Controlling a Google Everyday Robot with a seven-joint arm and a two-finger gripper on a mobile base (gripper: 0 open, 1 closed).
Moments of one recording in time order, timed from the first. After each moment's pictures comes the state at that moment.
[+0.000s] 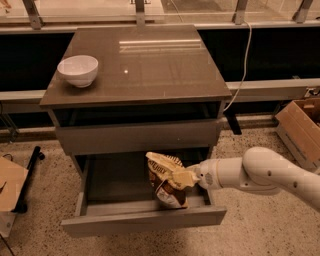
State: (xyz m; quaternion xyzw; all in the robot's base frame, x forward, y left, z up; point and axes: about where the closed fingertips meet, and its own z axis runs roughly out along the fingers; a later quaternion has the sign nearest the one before) arm 0.518 -0.074 0.629 -0.27 0.83 0.37 0.31
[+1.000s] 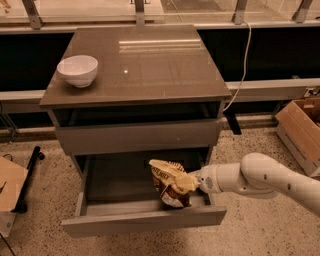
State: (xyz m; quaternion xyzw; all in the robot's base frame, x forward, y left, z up) arm 0.526 -0.087 0.585 -0.25 0.85 0.37 0.29
